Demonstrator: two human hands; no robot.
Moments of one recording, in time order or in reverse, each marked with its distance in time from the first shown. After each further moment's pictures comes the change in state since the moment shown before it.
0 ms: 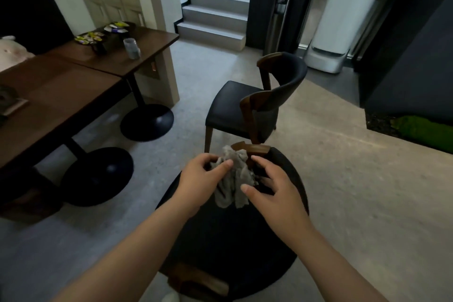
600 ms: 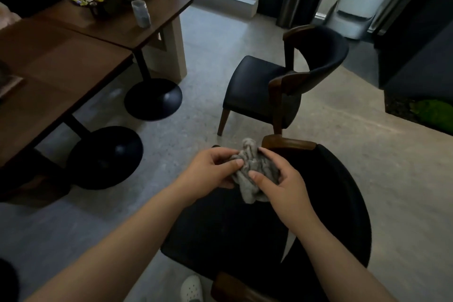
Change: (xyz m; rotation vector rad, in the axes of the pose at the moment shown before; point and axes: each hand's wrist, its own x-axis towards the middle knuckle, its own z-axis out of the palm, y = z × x) left_hand 0.086 -0.029 -0.129 -0.076 -0.341 -0.094; right_hand 0.100 -0.008 0.130 0.126 0.048 0.194
